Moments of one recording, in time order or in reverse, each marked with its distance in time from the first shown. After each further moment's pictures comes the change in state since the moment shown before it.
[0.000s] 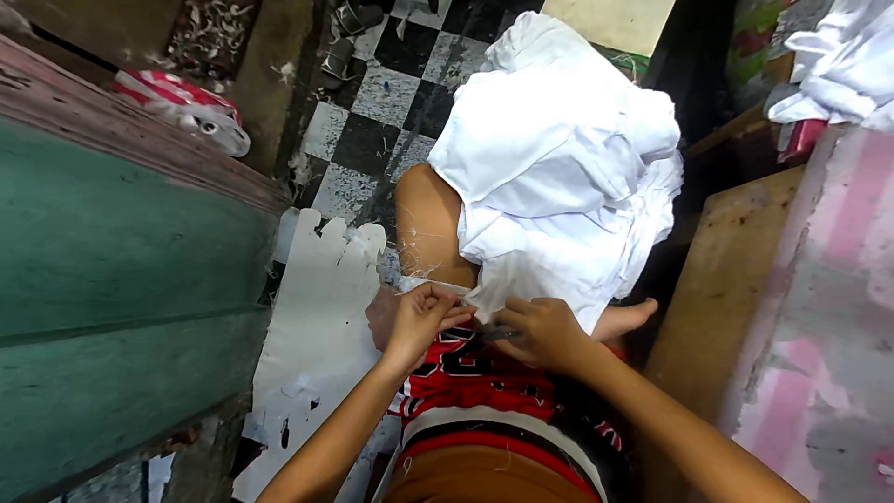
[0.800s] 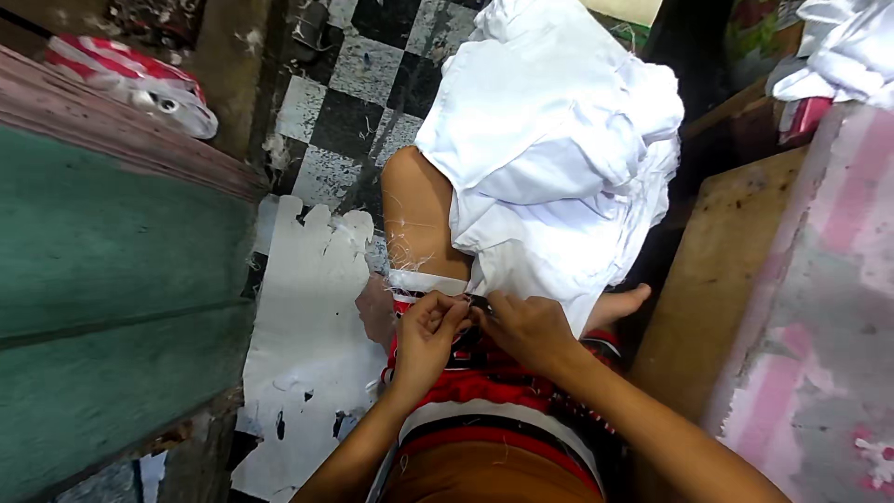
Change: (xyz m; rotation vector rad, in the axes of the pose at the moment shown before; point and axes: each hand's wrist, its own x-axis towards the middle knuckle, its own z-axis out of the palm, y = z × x) left_hand -0.018 -0.031 0.008 0.115 0.003 0.322; right_hand 0.013 -0.031 0.013 -0.317 0.161 0.178
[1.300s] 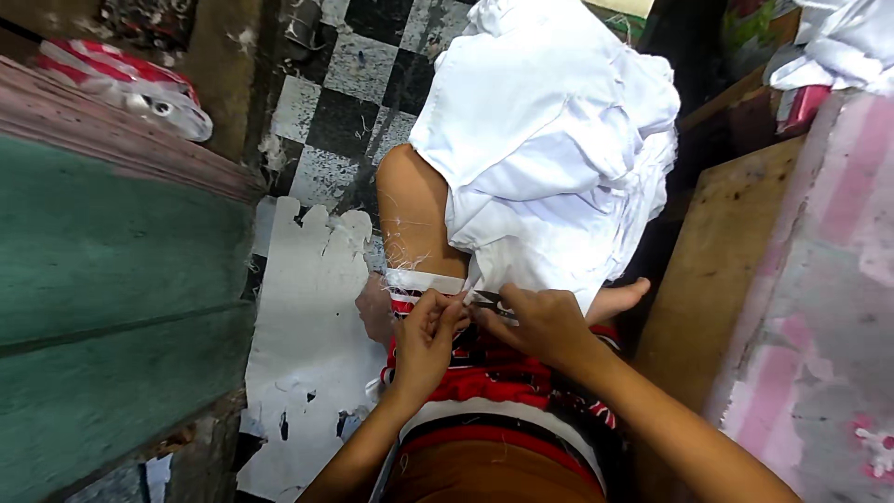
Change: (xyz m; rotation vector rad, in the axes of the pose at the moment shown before) left_hand -0.004 -0.008 -0.001 0.126 -0.023 0.130; right_hand -0.002 0.015 -0.015 0.132 -0.077 0.066
